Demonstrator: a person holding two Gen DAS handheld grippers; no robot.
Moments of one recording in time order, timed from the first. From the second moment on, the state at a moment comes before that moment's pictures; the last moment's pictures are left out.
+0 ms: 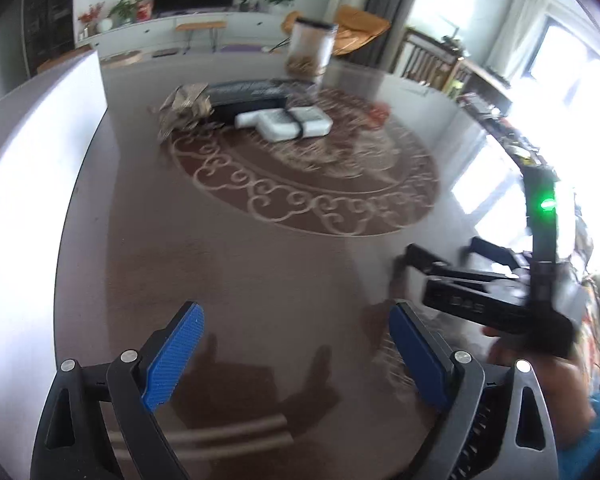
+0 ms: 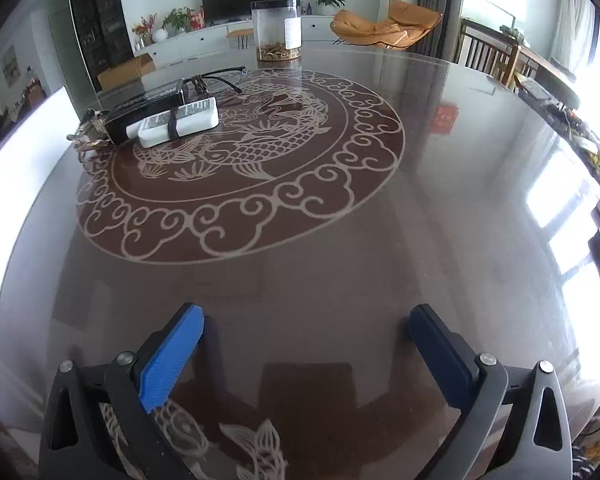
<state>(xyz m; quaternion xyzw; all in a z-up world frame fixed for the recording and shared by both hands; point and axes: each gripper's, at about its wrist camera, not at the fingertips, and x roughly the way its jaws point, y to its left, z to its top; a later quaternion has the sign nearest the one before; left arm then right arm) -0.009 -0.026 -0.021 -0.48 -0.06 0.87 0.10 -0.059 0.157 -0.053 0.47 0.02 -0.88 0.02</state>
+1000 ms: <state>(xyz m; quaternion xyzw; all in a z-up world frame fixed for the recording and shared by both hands) -0.058 -0.064 -0.064 -0.48 0.01 0.88 0.02 -0.077 0.122 -0.060 0.46 0.03 -0.89 0.05</state>
